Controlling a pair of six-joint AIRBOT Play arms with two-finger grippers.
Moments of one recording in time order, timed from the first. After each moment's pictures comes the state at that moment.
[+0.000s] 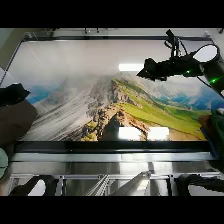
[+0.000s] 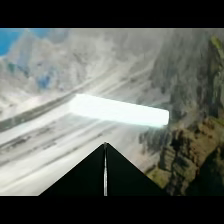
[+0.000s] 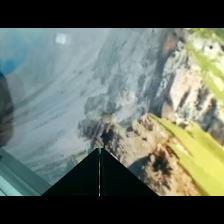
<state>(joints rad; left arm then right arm) 0.29 -0.90 0.96 -2.04 1.06 1.79 0.14 -1.45 1.41 -0.76 1.05 1.41</state>
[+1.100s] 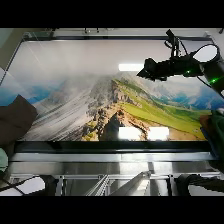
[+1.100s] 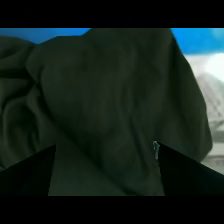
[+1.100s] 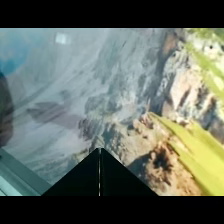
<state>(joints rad) 0.65 -1.38 1.36 -1.56 1.15 1.71 0.14 -1.45 1.41 -0.76 1.05 1.41</state>
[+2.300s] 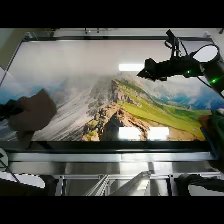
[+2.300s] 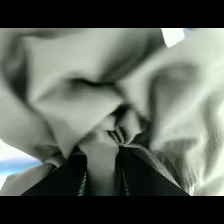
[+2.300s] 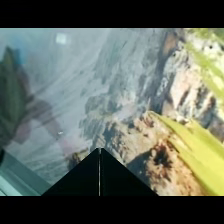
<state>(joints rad) 0.70 -1.82 1.45 -2.05 1.32 1.94 0.14 -1.45 1.41 -0.76 1.05 1.41</state>
